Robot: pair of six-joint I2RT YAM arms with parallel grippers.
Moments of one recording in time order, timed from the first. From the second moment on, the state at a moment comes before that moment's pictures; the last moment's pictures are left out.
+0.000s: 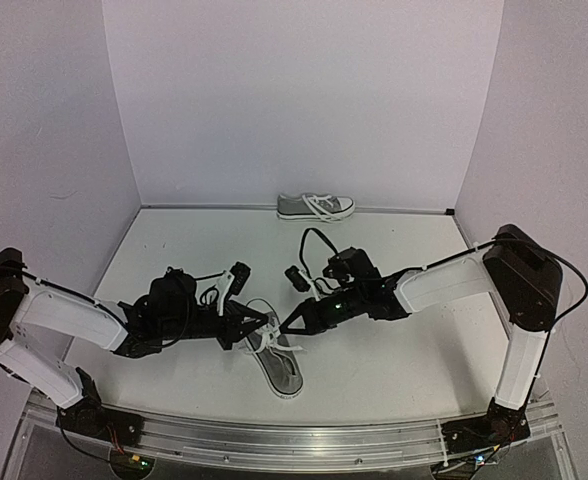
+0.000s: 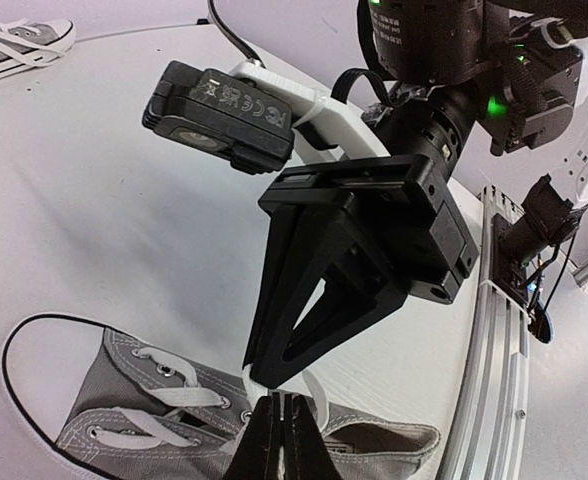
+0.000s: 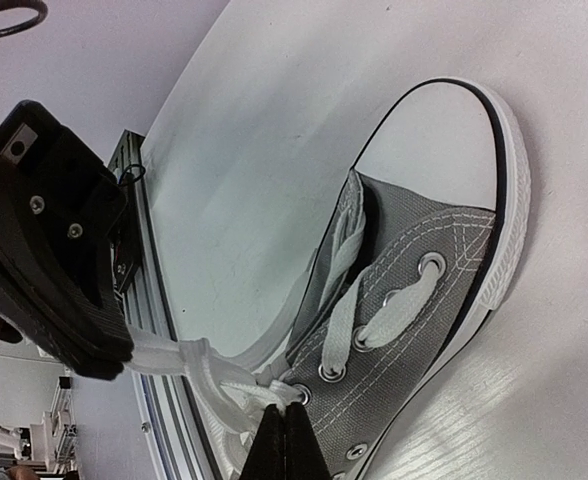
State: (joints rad) left arm -0.94 1.44 0.49 0.61 0.26 -0.31; right arm 0.85 1.90 1.03 0.21 -0.65 0.50
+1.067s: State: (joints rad) left arm -0.90 1.38 0.39 0.57 0.06 -0.39; right arm 0.83 1.84 0.90 0.20 -0.59 0.49
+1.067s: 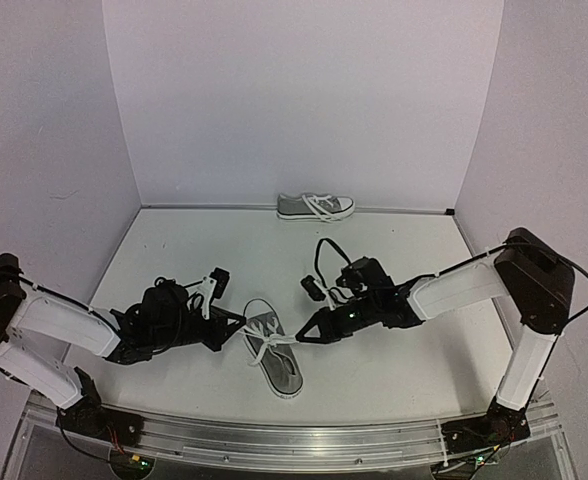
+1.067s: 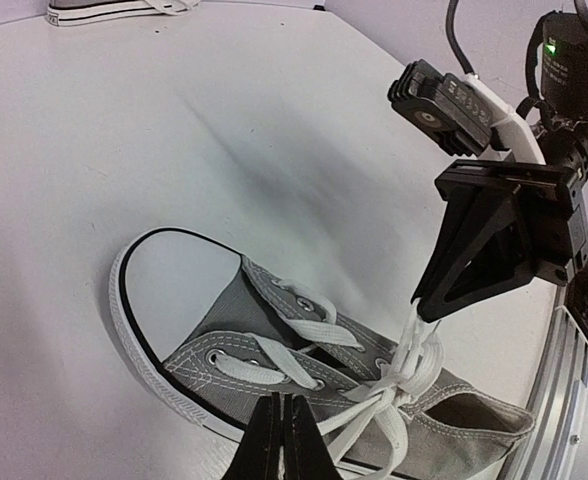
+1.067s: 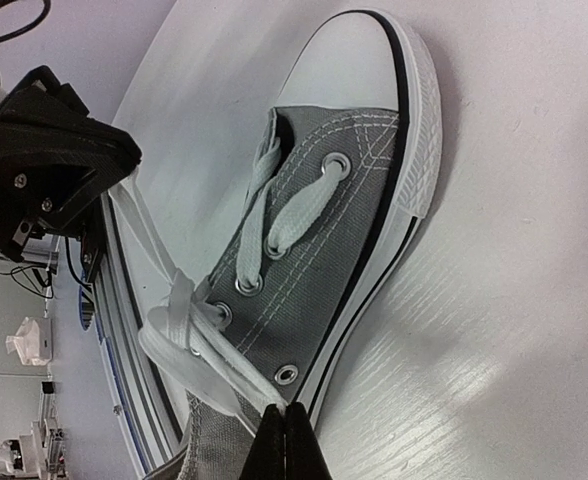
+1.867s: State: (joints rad) left arm -0.89 1.38 0.37 0.56 0.05 -0.42; right arm 0.82 1.79 0.84 0.20 -0.57 0.49
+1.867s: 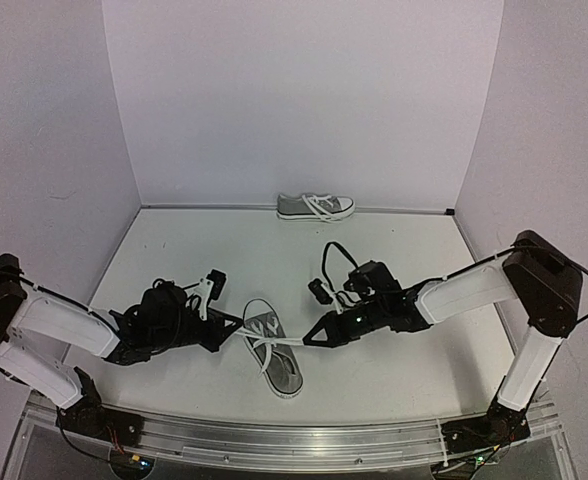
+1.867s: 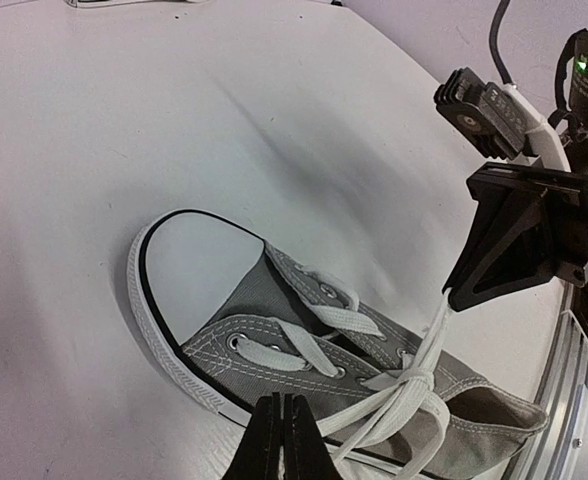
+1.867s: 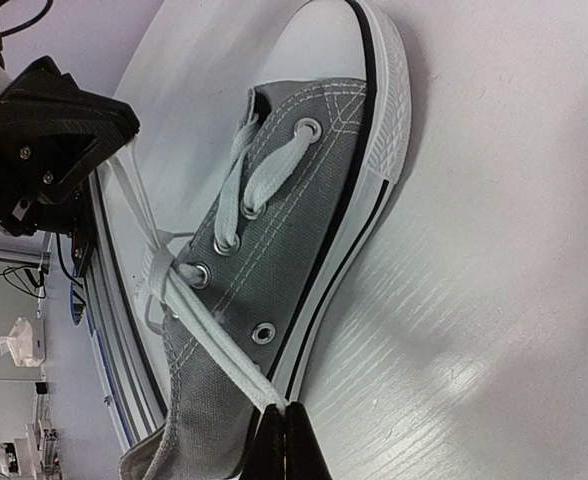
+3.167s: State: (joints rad) left arm -0.84 1.16 0.34 0.30 0.37 -0.20; right arm 0.73 1.78 1.02 0.08 -0.69 0.29
